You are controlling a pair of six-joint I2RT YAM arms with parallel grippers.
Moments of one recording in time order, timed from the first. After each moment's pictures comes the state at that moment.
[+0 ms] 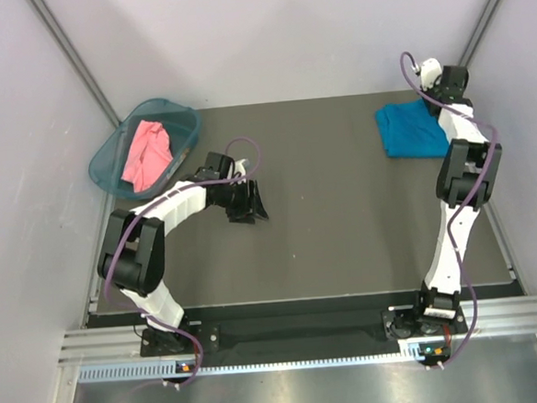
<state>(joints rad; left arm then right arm) -0.37 1.70 1.09 -0.45 0.50 -0.41 -0.24 2.35 2.02 -0.24 -0.05 -0.63</state>
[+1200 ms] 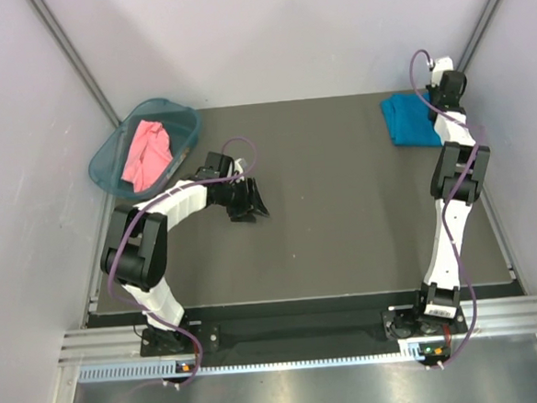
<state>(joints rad) -0.36 1.74 1.09 -0.40 0.50 -0.51 -0.26 2.64 2.27 -0.01 0.10 -0.39</state>
